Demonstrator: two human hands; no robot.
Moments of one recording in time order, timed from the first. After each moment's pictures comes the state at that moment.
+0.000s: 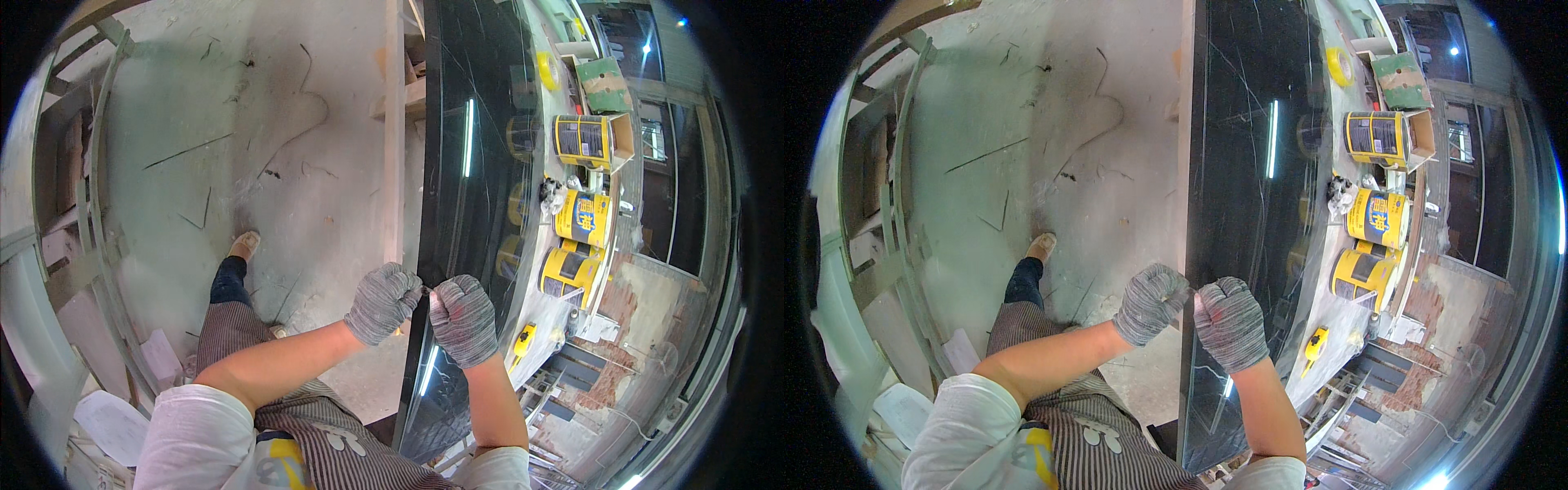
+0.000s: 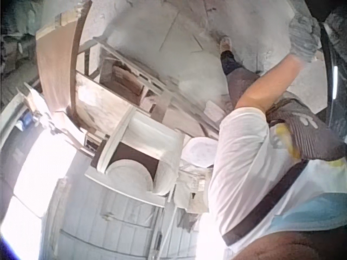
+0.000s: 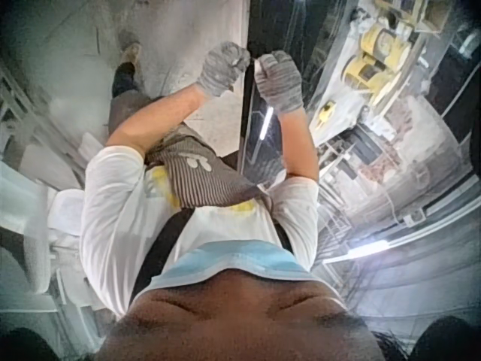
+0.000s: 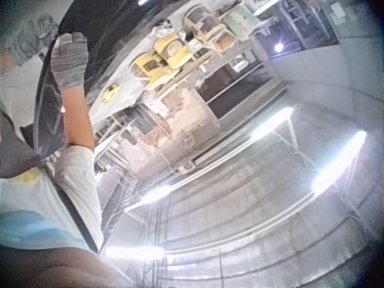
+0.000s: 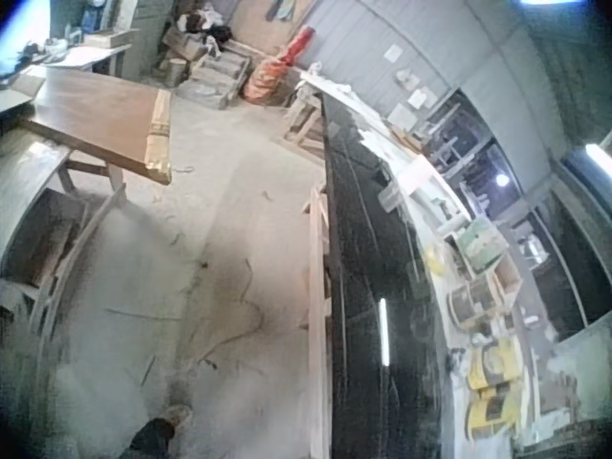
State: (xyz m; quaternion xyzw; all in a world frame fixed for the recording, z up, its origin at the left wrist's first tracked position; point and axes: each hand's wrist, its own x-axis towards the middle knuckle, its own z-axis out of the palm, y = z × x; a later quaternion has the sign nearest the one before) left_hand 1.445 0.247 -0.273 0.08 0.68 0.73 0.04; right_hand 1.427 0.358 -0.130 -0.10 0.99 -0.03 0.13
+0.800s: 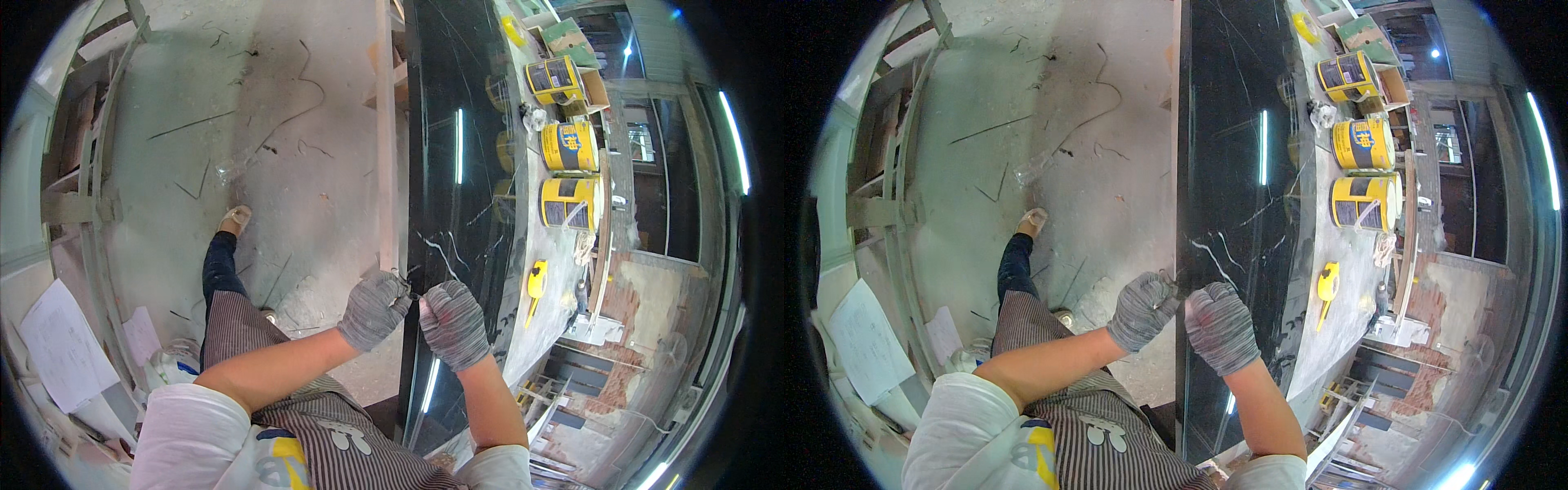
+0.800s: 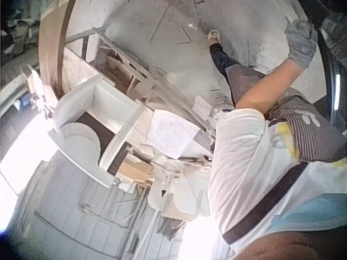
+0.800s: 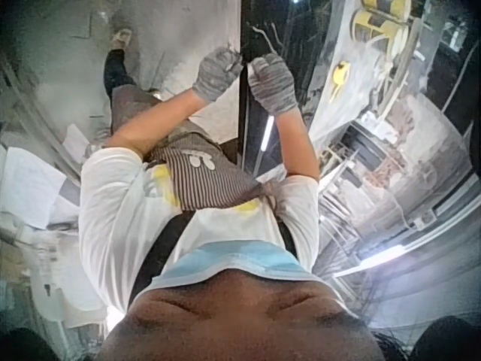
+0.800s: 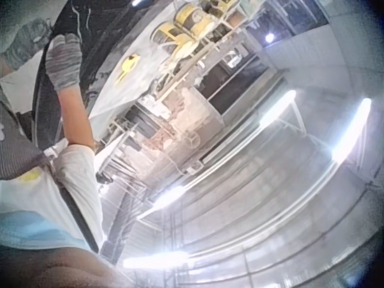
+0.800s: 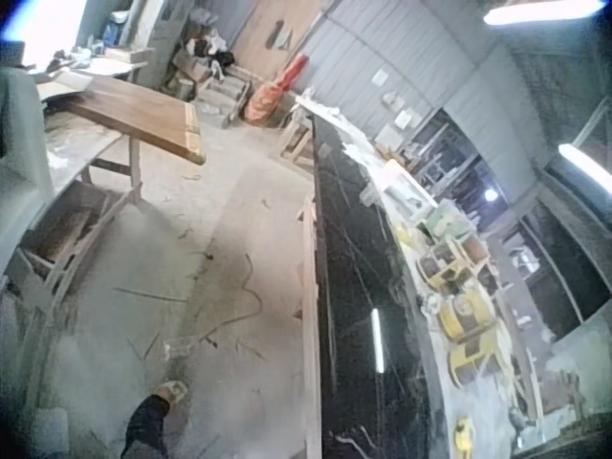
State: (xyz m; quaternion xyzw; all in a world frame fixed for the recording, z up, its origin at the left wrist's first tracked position) left_hand 1.660 0.276 -0.278 0.10 0.71 0.70 -0.03; right_hand 1.646 0.390 -0.132 -0.15 0.98 -0.03 0.10
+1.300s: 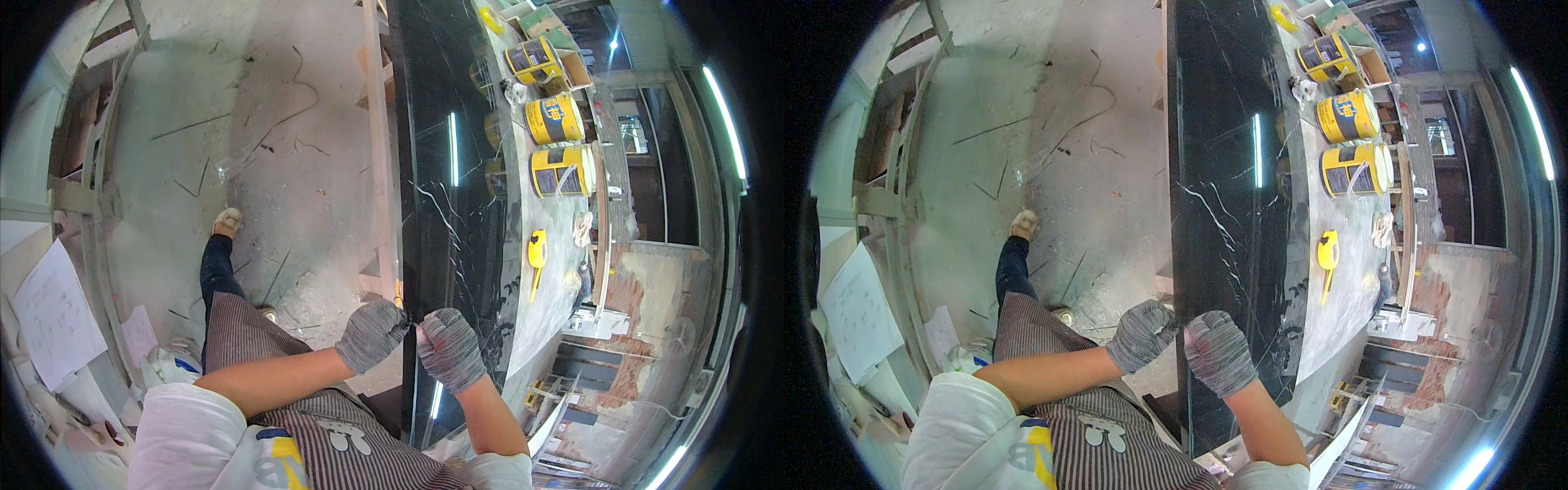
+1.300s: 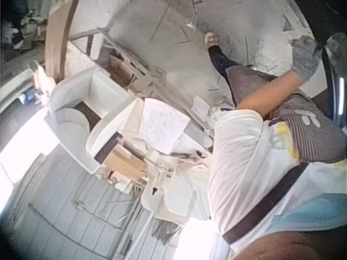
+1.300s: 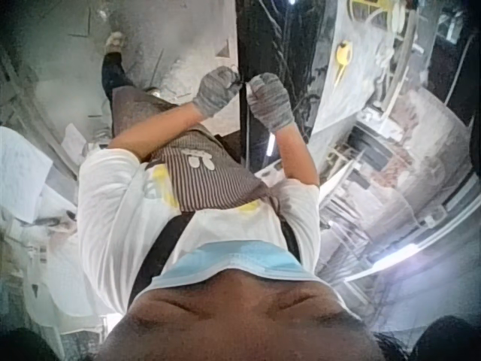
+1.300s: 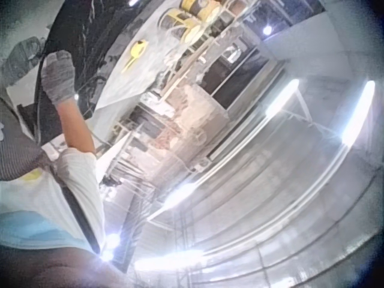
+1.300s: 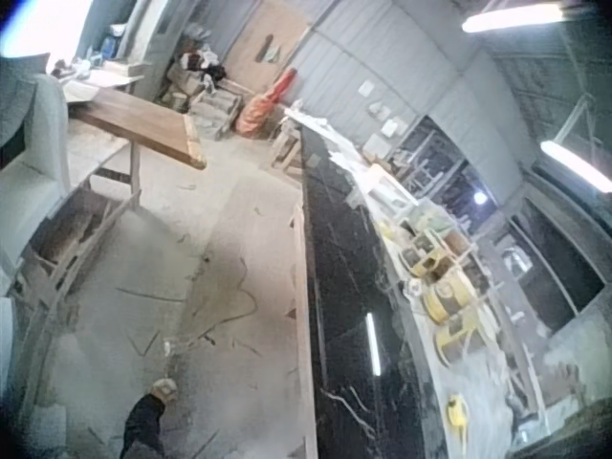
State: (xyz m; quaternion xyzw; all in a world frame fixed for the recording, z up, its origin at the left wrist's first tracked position) left_hand 1.768 0.282 -0.283 0.19 0.71 0.68 -0.06; right_hand 1.765 0.401 -0.127 -0.14 0.98 -0.05 0.12
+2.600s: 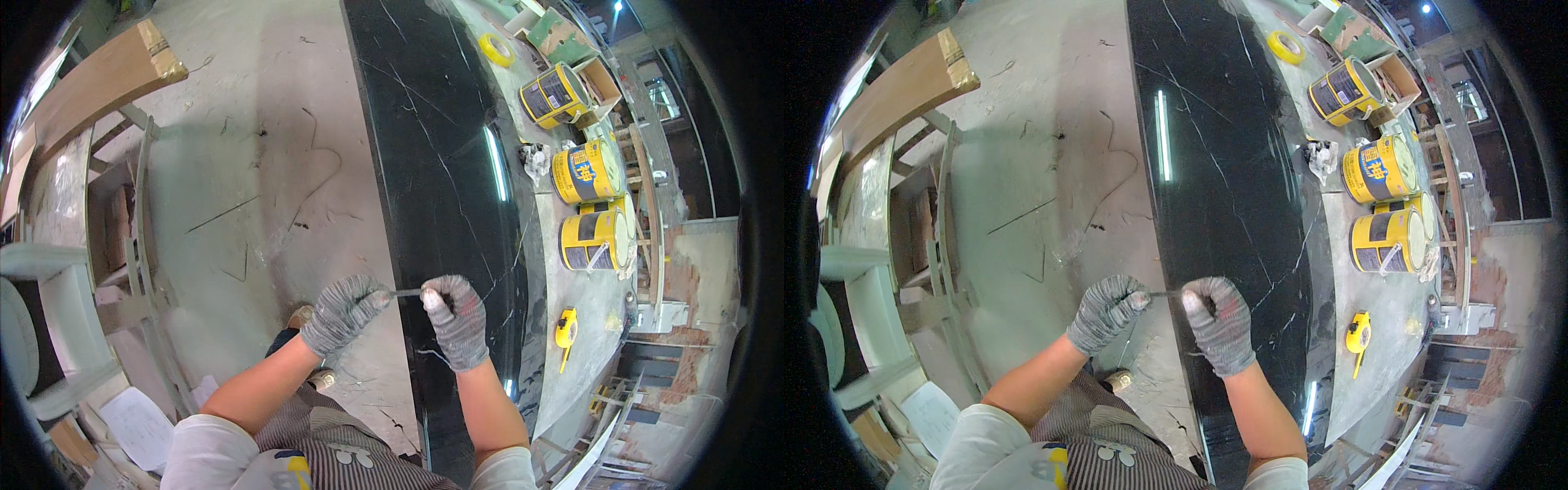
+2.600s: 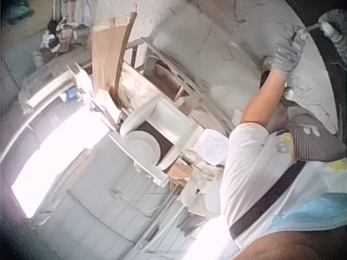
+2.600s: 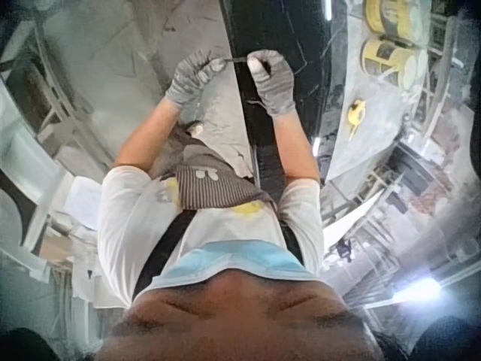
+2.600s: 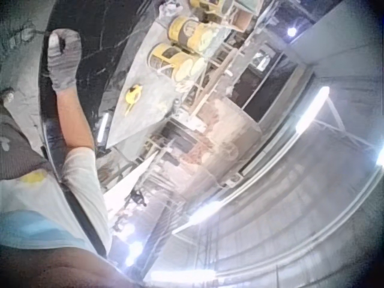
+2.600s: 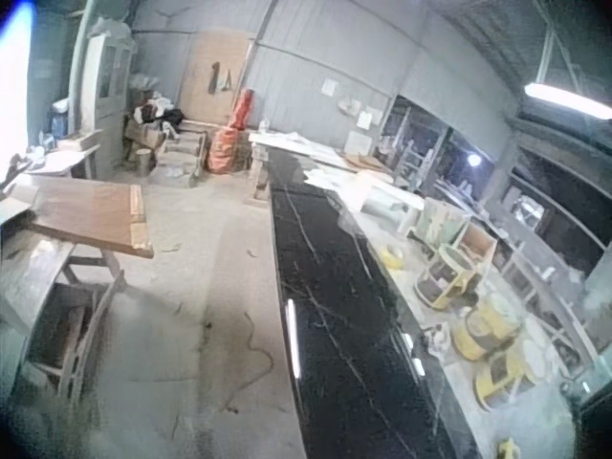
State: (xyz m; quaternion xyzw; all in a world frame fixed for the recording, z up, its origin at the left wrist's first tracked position) left_hand 1.467 0.194 -0.223 0.13 0.68 0.70 0.19; right_hand 1.507 0.392 -0.155 0.08 0.89 -0.44 -0.03
